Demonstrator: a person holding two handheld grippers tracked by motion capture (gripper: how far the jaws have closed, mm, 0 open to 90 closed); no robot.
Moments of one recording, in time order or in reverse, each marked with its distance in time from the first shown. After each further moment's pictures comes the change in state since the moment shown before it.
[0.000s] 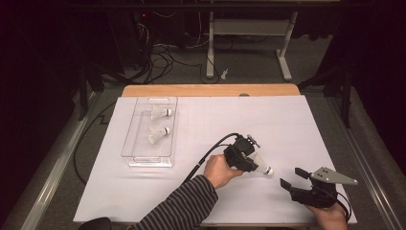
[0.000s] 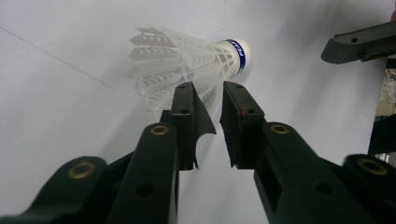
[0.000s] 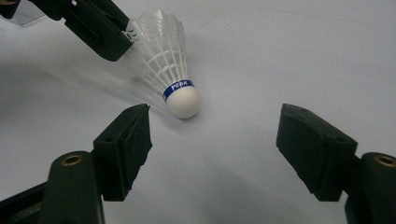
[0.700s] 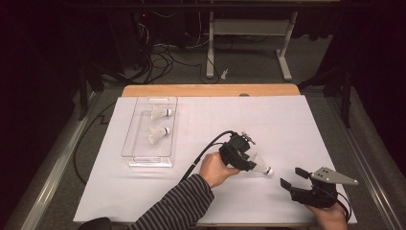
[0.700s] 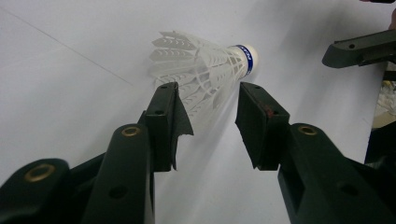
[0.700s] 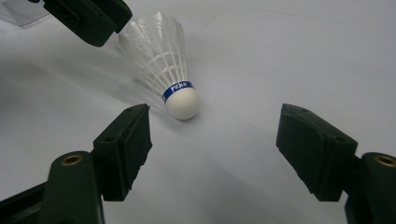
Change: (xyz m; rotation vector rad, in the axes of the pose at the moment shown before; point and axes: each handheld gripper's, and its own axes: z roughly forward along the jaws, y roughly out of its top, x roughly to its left) left arm 0.003 -0.005 -0.013 -0.043 0.020 -0.031; right arm 0.000 0.000 0.000 -0.005 -0.002 0.000
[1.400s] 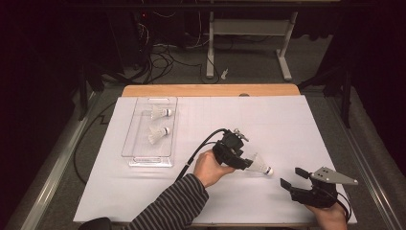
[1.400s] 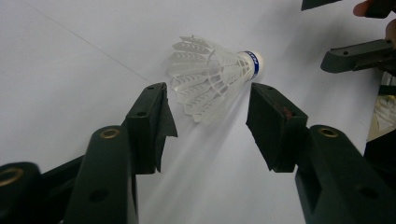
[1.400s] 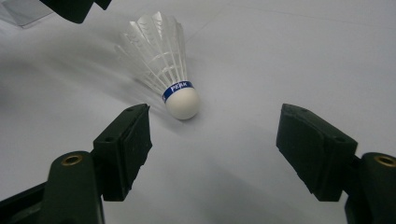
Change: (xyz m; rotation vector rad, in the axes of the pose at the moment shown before) left arm 0.003 -0.008 -0.018 -0.051 0.025 -0.017; right arm 0.000 0.000 0.000 0.000 0.001 0.000
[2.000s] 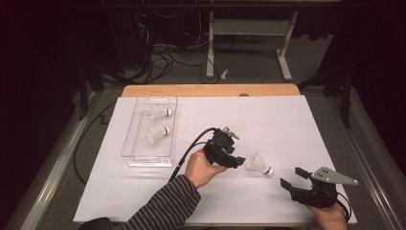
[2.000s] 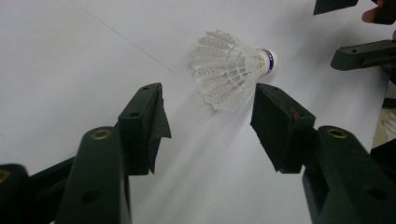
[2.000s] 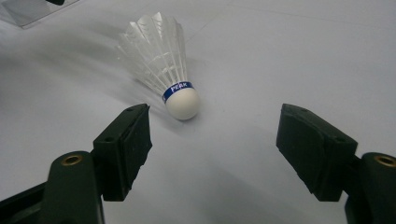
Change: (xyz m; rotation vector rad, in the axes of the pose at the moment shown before) left arm 0.008 -0.014 -0.019 -0.044 0.038 -0.037; right arm 0.000 0.000 0.000 0.000 -0.003 0.000
